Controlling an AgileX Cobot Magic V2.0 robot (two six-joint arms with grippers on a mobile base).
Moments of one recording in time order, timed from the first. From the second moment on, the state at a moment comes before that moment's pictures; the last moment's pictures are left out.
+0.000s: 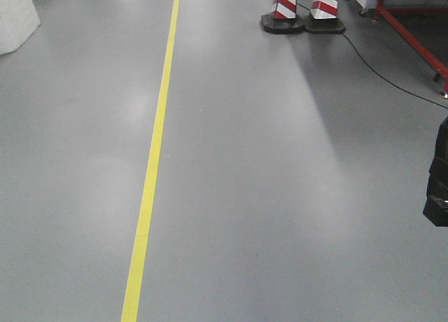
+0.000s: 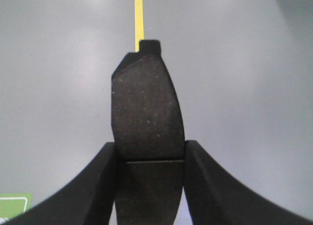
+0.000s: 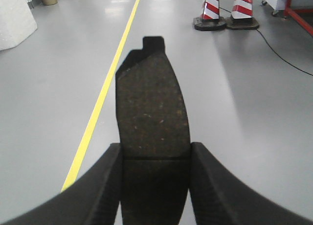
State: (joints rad) left arm -0.03 0.64 -0.74 0.03 0.90 -0.12; right arm 0.07 0.70 -0.51 0.06 0.19 -0.02
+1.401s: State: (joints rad) left arm -0.03 0.64 -0.74 0.03 0.90 -0.12; right arm 0.07 0.70 -0.51 0.06 0.19 -0.02
